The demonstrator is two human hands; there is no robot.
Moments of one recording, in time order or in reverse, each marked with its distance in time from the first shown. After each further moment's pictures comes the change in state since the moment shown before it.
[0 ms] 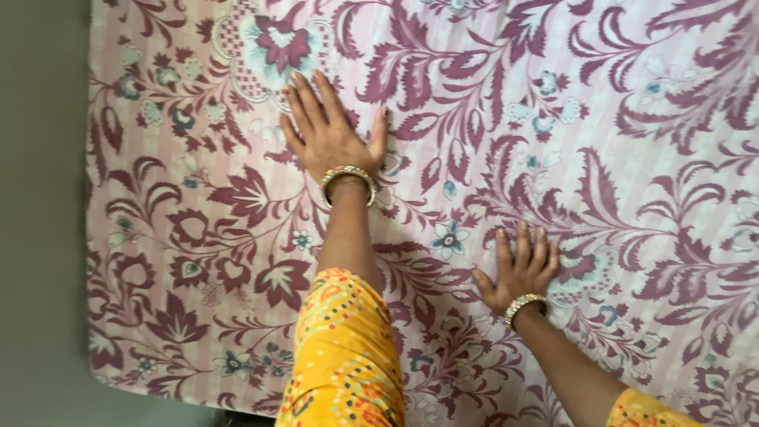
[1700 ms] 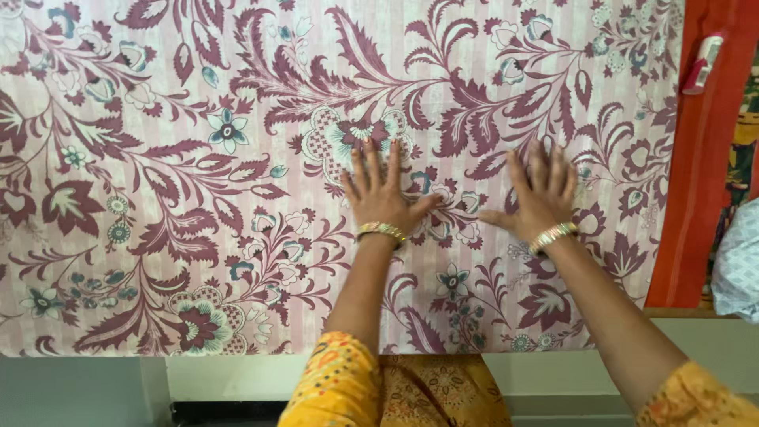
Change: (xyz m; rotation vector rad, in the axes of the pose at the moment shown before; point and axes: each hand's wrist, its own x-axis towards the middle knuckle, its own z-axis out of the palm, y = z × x) left_hand -0.388 0.249 0.029 0.066 -0.736 0.299; right_hand -0.178 0.304 -0.089 0.021 -0.476 0.274
